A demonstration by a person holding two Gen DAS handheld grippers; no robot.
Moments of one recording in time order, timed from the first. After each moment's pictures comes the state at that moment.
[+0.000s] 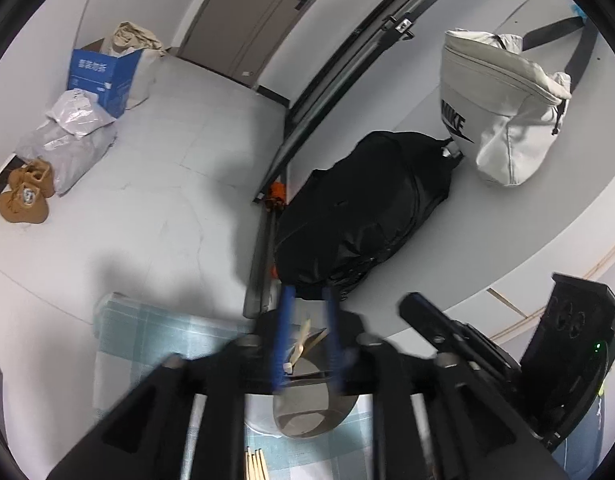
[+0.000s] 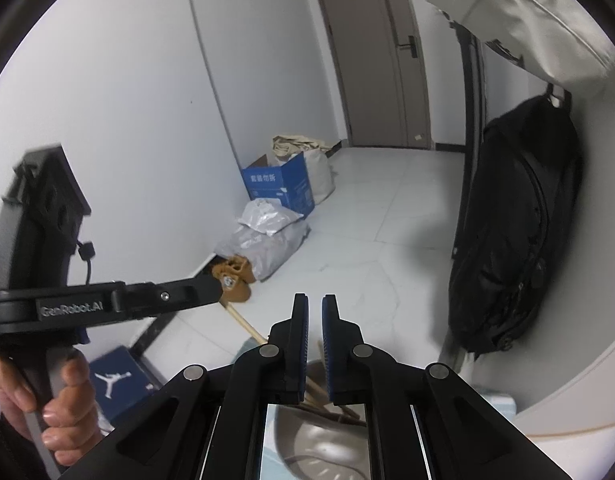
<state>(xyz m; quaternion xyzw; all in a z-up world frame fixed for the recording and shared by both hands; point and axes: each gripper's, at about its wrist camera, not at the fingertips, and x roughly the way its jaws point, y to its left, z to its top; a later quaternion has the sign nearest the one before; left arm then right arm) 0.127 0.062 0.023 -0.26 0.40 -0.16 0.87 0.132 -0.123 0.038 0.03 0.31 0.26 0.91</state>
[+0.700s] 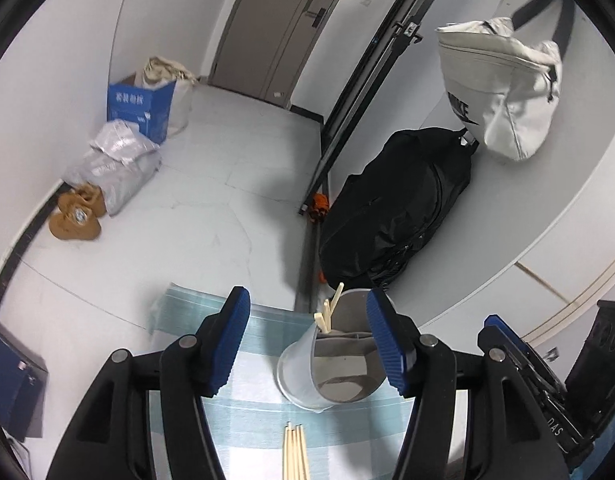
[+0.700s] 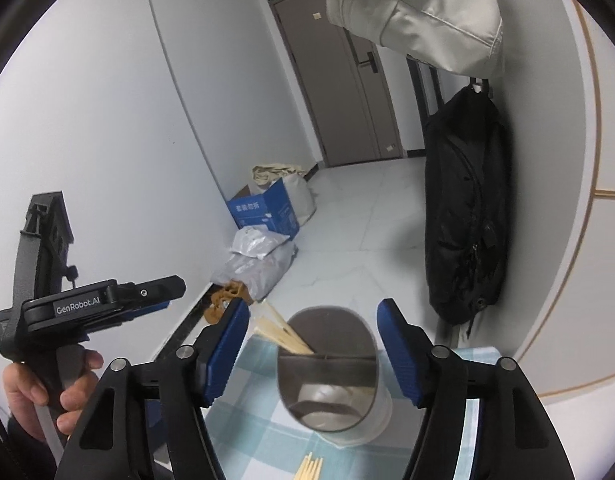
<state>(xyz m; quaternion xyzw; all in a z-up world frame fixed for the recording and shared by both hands) 0.068 0.044 0.041 -0.19 0.38 -0.08 0.90 0.056 -0.174 0.041 0.09 0.28 0.22 0.93</state>
